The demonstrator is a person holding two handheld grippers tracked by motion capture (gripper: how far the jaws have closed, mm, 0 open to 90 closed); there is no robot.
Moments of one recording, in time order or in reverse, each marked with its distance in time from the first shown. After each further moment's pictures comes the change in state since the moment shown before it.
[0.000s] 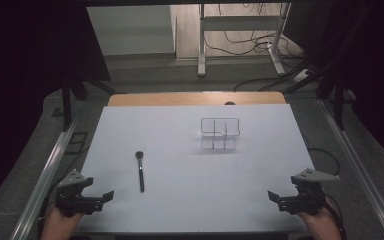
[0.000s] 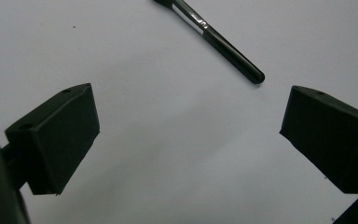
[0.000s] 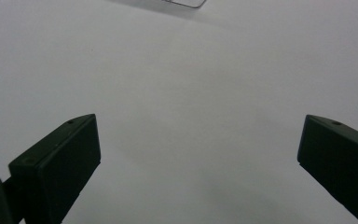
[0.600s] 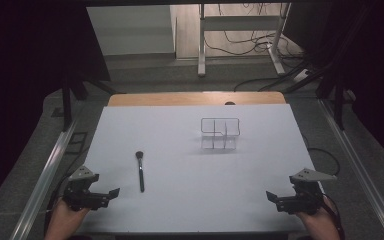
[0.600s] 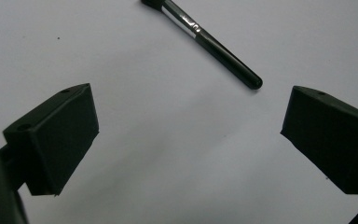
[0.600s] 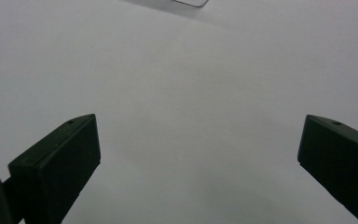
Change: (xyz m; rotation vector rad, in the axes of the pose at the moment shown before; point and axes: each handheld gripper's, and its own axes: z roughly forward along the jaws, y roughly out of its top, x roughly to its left) left arm -0.004 0.015 0.012 0.041 -0.008 0.037; right arm 0.004 0.001 0.003 0.005 -0.007 -0.022
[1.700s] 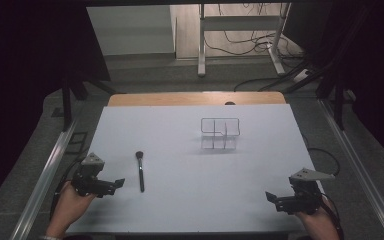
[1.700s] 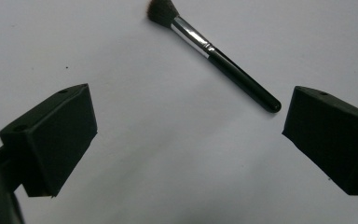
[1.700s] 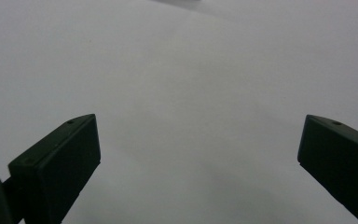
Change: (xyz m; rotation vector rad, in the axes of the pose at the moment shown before) left arm 0.005 0.037 0.015 0.089 0.032 0.051; right arm 0.000 0.000 0.002 0.028 -0.001 0.010
